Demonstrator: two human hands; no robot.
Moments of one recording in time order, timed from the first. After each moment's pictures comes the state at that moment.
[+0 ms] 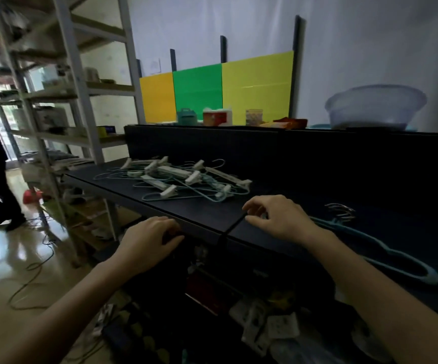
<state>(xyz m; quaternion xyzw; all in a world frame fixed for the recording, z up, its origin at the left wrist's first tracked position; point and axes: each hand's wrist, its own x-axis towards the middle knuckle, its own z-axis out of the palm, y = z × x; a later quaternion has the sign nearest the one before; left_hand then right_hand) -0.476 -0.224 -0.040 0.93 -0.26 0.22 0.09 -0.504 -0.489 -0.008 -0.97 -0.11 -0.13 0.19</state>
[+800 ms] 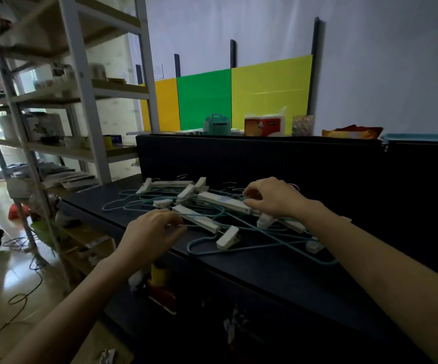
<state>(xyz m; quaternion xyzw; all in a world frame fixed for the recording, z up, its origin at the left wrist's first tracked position) -0.213 -0.090 -0.031 0.92 -0.26 0.24 0.15 -0.220 -0.347 0.026 -0.99 -0.08 -0.09 0.10</state>
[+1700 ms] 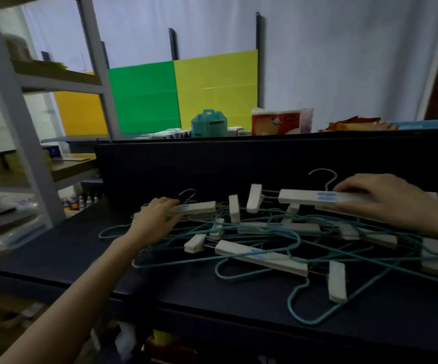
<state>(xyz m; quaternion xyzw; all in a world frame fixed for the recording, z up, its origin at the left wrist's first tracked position) 0.085 -0.020 -0.032 0.91 -0.36 0.13 0.15 -0.190 -0.319 0.036 -0.98 0.13 -0.17 0.06</state>
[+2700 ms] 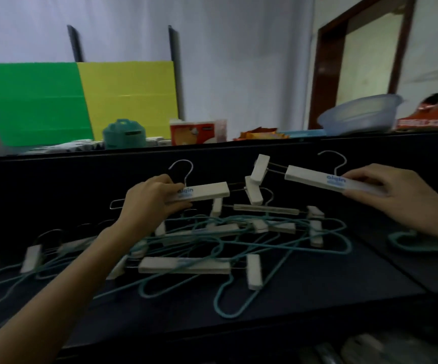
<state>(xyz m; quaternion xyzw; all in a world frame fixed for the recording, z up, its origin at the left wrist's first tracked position) 0.003 -0.125 0.024 0.75 -0.55 0.30 0.23 -0.325 -0.336 0.043 -0.90 0.25 -0.35 0.07</state>
